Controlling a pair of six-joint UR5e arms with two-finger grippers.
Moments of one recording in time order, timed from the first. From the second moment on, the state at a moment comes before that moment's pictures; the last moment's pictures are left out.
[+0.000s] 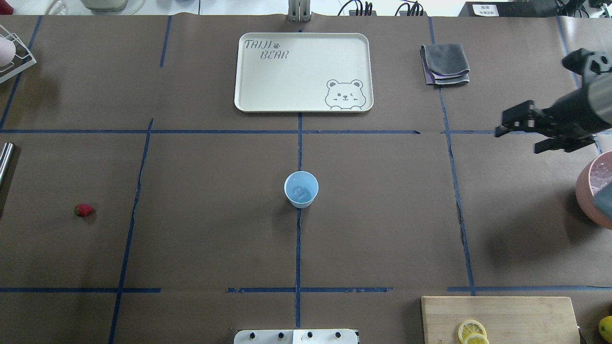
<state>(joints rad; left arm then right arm) -1.59 -1.44 -1.74 -1.48 -2.40 0.16 1.09 -1.60 1.99 -1.27 2.30 1.04</state>
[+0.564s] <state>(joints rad) -1.59 -1.44 -1.74 -1.48 -2.40 0.16 1.33 -1.78 1.82 -1.27 2.32 0.37</state>
